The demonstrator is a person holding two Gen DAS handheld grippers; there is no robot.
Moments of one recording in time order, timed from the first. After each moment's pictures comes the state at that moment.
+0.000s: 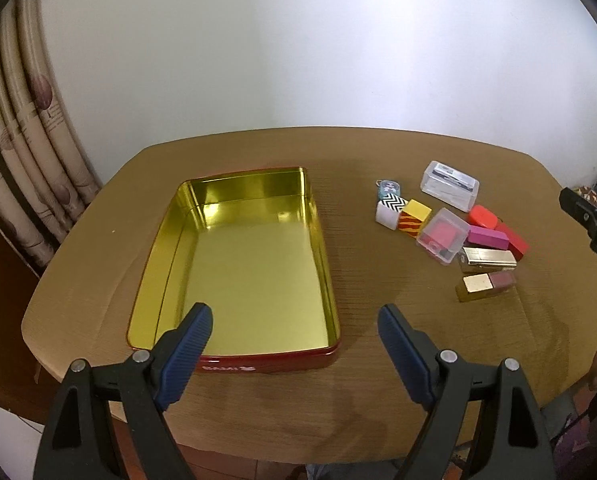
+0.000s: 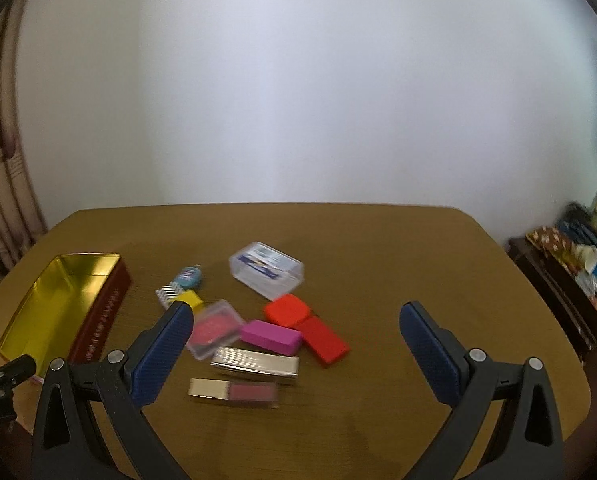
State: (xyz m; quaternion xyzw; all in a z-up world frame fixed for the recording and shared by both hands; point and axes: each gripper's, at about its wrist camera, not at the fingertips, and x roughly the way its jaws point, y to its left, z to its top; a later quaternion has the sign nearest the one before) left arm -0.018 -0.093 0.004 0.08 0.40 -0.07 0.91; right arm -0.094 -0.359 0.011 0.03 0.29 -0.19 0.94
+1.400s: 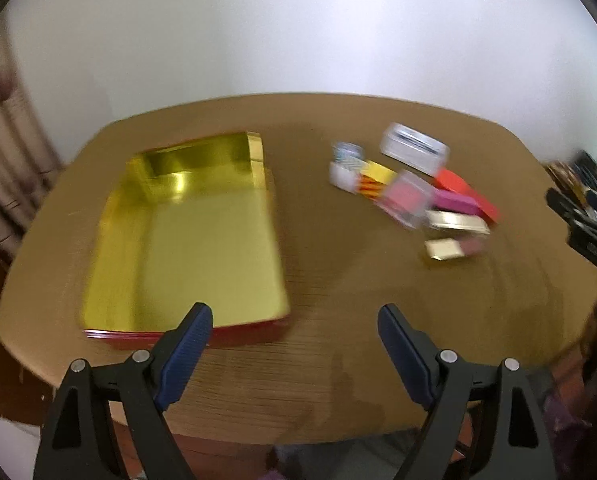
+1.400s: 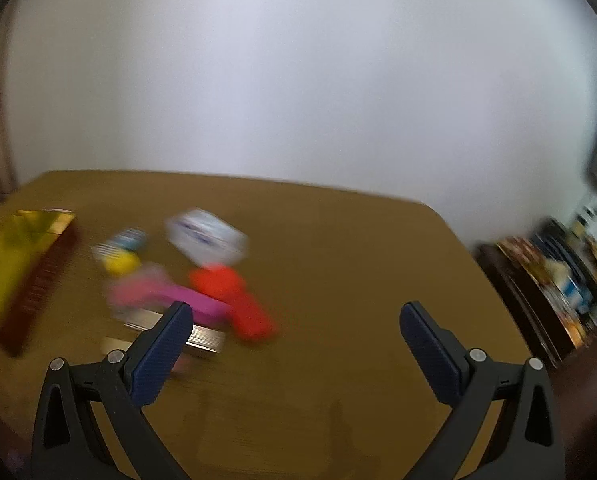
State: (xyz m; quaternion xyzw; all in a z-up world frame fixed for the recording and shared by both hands) left arm -0.015 -0.124 -0.014 0.08 0.47 -0.14 0.87; right arm -0.108 -0.397 -0.007 -0.02 0.34 -0.24 0.91
